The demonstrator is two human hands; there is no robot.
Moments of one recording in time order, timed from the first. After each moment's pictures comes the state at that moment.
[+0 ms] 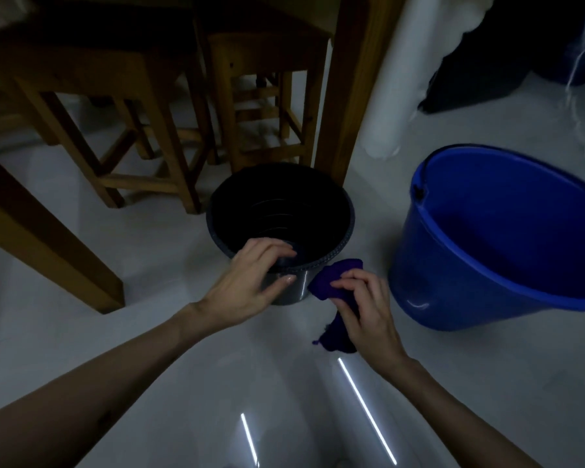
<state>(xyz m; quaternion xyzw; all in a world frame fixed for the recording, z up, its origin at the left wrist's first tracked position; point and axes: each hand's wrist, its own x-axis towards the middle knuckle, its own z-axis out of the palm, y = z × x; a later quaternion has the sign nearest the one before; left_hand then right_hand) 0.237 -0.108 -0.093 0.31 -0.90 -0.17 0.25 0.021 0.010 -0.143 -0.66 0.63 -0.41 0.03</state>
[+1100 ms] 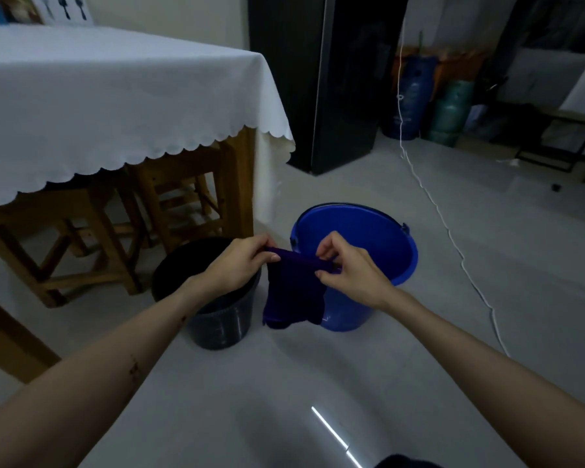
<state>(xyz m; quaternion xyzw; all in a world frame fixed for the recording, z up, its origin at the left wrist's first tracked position) 0.142 -0.029 0.131 0.23 -0.90 -0.33 0.19 -0.048 0.122 0.125 -0.61 0.68 -0.37 0.17</state>
